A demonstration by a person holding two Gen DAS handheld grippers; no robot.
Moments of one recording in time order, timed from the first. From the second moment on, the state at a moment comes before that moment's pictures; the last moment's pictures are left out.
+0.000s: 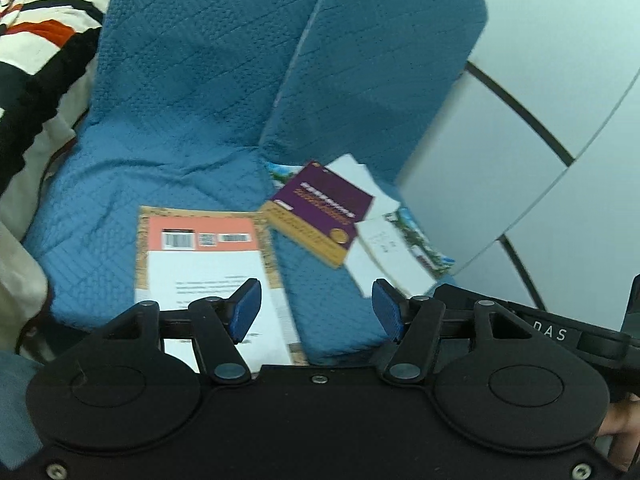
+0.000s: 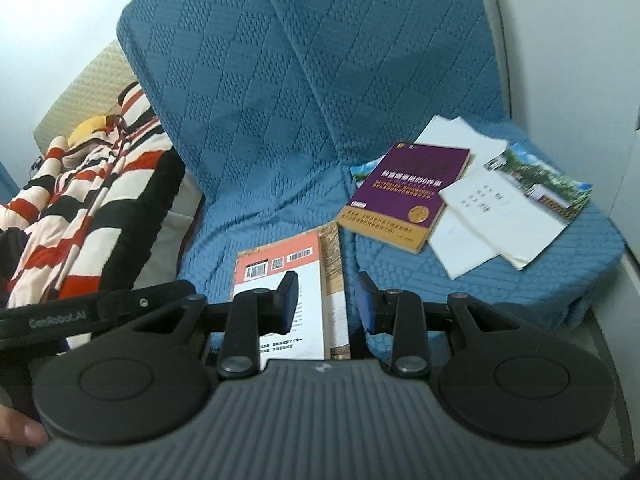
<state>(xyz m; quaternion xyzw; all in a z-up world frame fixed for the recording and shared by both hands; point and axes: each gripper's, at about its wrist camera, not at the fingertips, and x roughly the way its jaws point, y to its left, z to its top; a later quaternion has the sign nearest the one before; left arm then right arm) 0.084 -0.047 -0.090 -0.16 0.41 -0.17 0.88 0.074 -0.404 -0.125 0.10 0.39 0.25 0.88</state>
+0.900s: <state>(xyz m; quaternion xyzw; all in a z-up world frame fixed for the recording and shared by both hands) 0.072 -0.084 -0.061 -0.11 0.37 -0.18 0.90 0.042 -0.442 -0.125 0.11 0.38 0.21 0.90</state>
